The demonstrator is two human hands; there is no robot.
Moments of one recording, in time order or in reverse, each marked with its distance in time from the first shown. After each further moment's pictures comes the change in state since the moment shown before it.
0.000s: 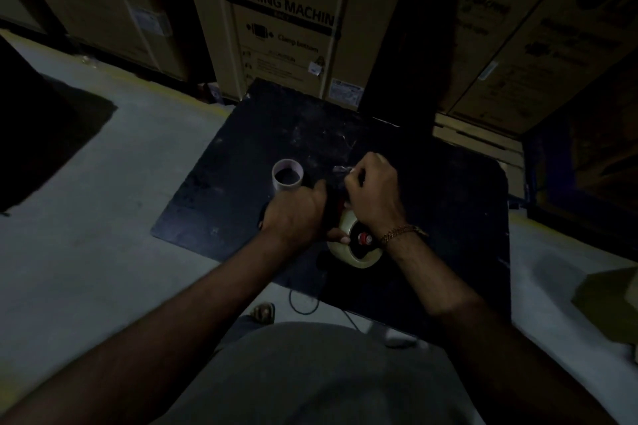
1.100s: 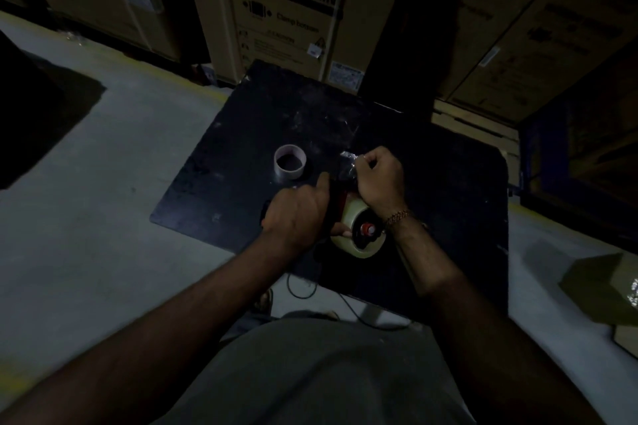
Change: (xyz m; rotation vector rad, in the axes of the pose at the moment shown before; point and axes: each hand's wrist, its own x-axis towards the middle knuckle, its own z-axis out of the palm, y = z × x) left_hand -0.017 -0.004 0.010 0.033 0.013 -0.011; right_hand 0.003 -0.001 0.016 0.157 -0.008 0.332
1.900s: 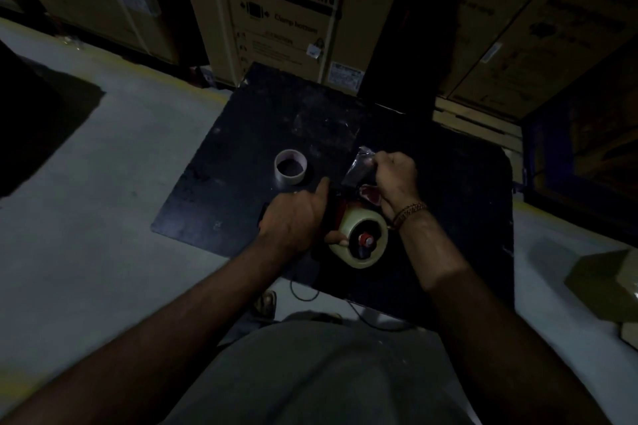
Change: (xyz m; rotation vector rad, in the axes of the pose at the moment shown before) left_hand 0.011 -0.013 0.005 0.055 -0.035 0.044; right_hand 0.024 -0.007 -0.005 0.428 0.031 0.400
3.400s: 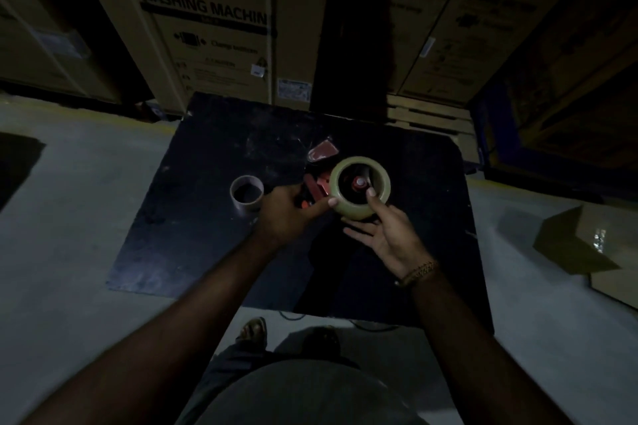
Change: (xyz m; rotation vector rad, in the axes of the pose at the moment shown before) left_hand 0.068 0.029 0.012 -1.065 0.045 -0.084; right_hand -0.022 0.052 -0.098 0.461 -0.259 0.224
